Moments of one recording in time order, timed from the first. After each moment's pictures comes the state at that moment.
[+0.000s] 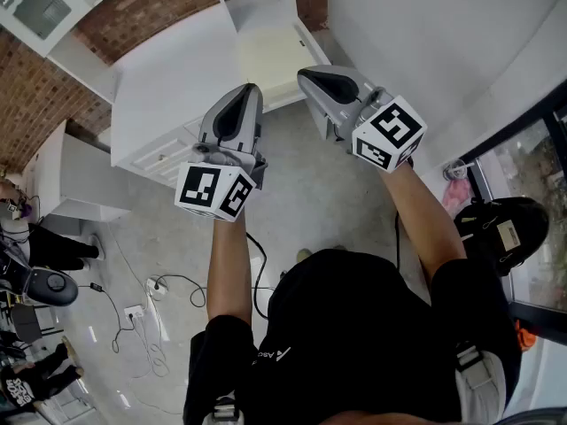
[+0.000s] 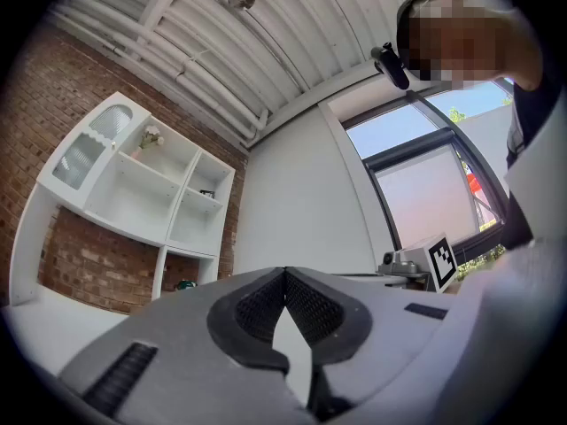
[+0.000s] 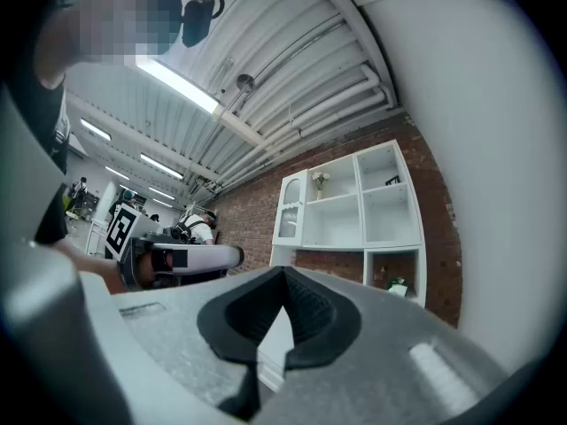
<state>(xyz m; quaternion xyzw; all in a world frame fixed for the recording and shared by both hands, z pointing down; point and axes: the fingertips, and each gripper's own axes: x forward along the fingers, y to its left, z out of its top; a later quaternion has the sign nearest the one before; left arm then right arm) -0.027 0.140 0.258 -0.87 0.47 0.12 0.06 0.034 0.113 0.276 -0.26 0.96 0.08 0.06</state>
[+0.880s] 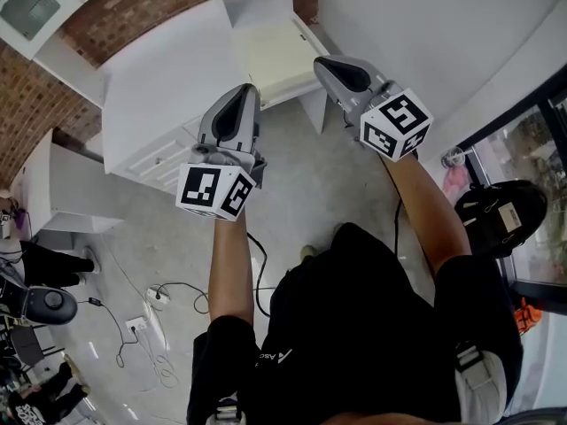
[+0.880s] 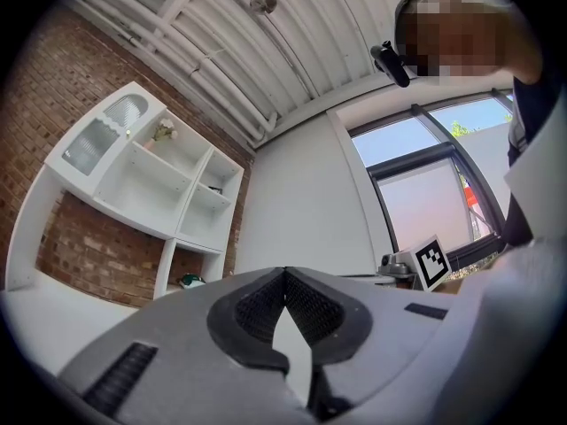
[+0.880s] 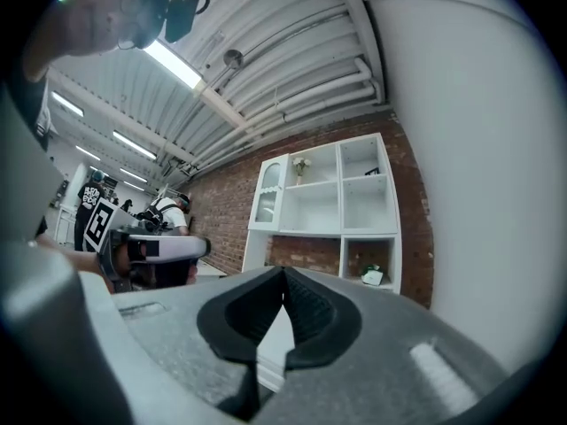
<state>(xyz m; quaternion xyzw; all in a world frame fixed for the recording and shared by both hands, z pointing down) -0.100 0.135 0.284 -0.88 0.45 0.14 0.04 -0.001 0.086 0.300 -0.34 0.94 0.07 0.02</state>
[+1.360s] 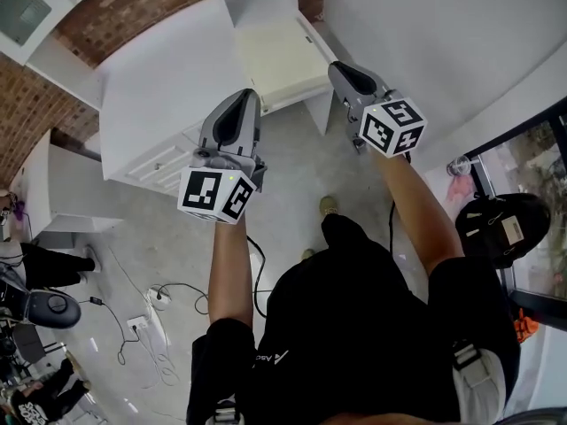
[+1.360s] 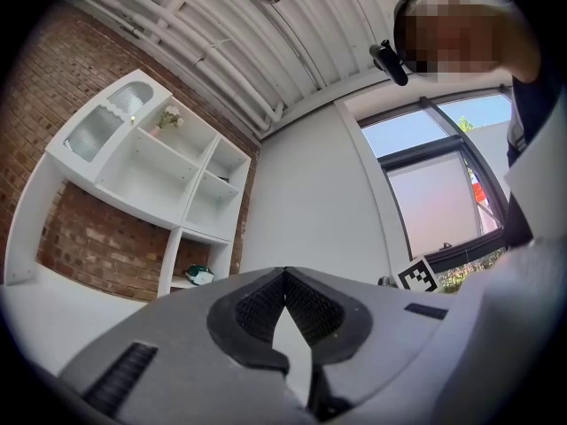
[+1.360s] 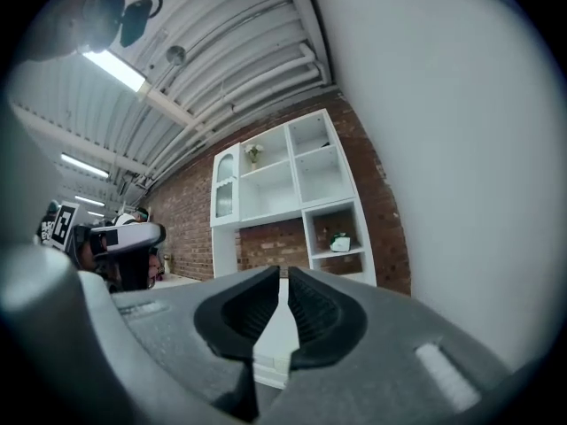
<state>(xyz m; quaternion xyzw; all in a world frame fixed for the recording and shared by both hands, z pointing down) -0.108 0.074 0.310 -0.88 0.46 0.13 0.02 0.031 -0.011 0.371 -0.43 0.90 -0.05 0.04</state>
